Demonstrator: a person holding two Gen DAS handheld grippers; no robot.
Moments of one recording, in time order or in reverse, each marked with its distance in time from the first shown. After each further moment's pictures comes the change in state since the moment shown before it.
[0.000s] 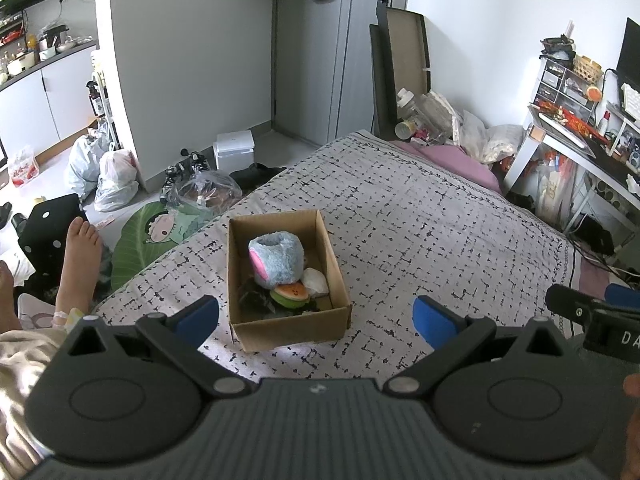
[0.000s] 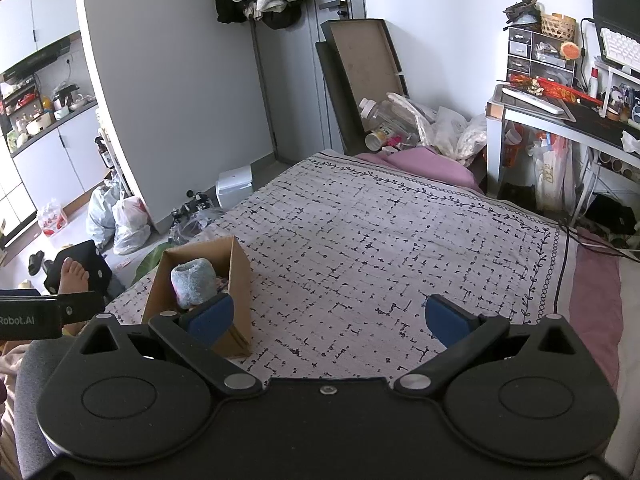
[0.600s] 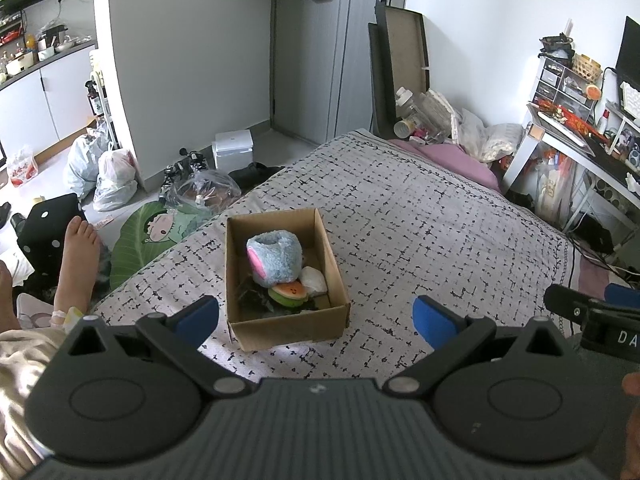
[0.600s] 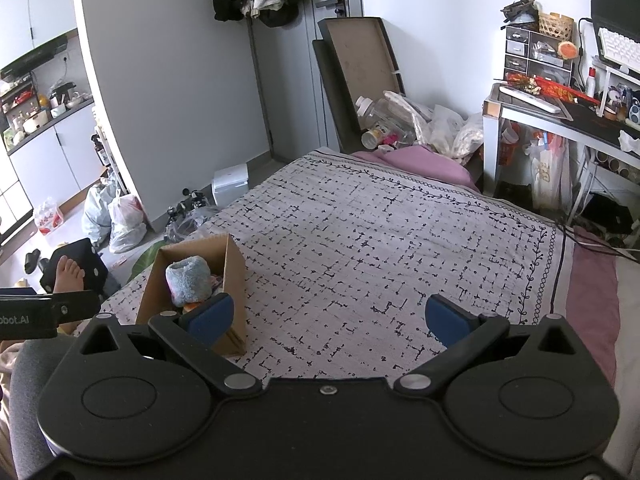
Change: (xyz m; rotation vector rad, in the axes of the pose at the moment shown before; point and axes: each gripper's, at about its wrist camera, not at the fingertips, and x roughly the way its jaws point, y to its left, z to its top) left arm 0.001 -0.001 -0.002 0.003 0.000 -0.001; right arm 0.002 -0.004 -0.001 -0.001 0.004 -0.013
